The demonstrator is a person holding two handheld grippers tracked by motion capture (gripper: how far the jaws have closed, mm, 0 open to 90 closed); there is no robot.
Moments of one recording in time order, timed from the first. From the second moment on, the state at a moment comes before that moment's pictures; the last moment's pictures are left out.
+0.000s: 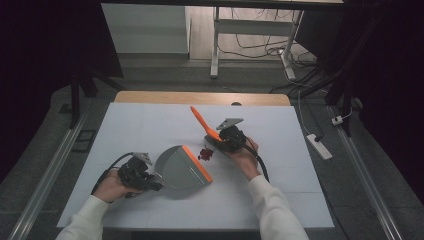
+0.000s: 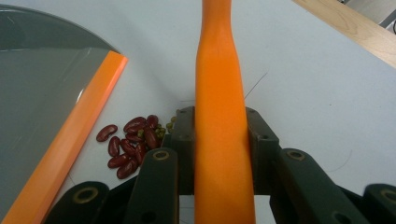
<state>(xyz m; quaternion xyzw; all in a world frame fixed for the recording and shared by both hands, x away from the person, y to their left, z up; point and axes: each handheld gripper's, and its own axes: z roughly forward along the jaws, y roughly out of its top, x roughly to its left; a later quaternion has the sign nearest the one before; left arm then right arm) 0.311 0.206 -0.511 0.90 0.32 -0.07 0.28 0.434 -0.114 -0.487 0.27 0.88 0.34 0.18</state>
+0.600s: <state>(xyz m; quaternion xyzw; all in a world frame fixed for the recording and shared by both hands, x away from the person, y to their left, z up) 0.311 0.205 -0.511 0.90 0.32 -0.07 0.28 0.428 -0.101 -0.488 0.26 0.89 0.34 0.17</state>
